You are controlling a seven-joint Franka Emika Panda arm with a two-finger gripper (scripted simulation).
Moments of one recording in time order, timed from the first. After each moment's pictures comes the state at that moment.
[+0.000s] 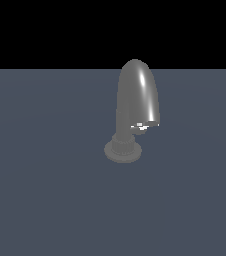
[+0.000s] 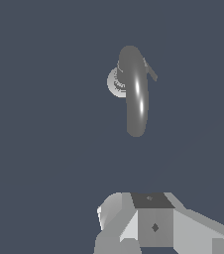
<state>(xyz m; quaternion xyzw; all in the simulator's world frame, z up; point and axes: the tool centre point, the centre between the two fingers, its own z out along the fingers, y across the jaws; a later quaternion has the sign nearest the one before) -0.254 -0.013 0.491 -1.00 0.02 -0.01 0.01</state>
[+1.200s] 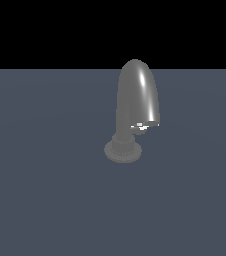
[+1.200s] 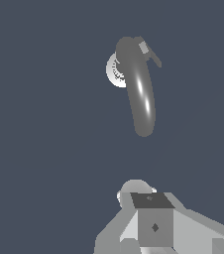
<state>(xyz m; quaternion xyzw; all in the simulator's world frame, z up) -0.199 -0.009 0.487 -0.99 0.09 0.08 0.04</state>
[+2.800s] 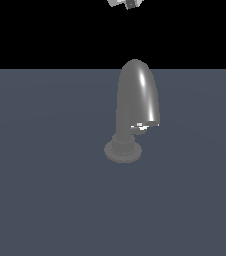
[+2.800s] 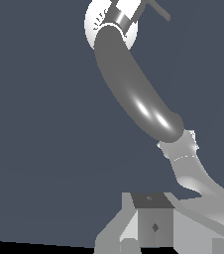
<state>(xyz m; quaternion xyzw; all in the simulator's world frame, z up) -0.052 -0.040 0.414 -0.87 0.31 0.35 0.14</state>
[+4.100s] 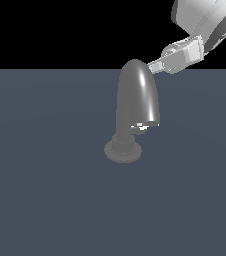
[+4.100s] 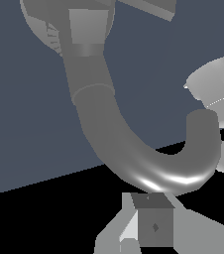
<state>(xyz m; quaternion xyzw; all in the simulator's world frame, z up) 0.008 -0.097 0.281 -0.64 0.48 0.56 0.21</state>
